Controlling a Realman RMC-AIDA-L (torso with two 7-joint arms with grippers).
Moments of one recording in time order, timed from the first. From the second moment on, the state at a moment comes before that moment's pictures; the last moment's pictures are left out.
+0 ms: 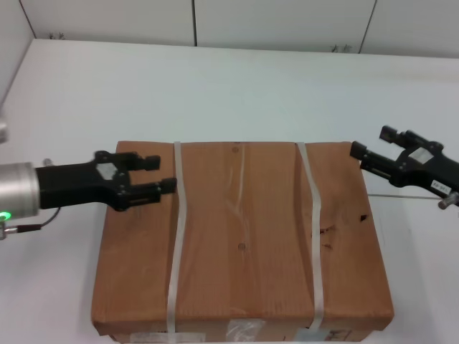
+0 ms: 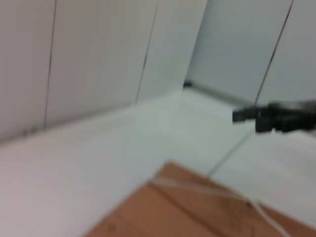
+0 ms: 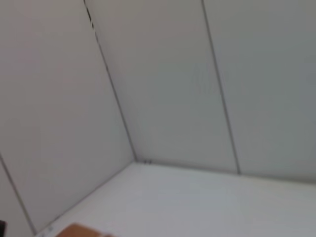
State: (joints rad) left arm -0.69 -1.97 2.86 -0.32 -0.29 1.53 -1.07; right arm 0.42 2.07 -0.91 -0.37 -1.44 -1.14 1.11
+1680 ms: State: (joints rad) left arm -0.64 -1.94 2.86 -0.23 -0.18 1.91 -0.71; right arm 0.57 2.06 -0.85 -0.38 -1.83 -1.58 1.02
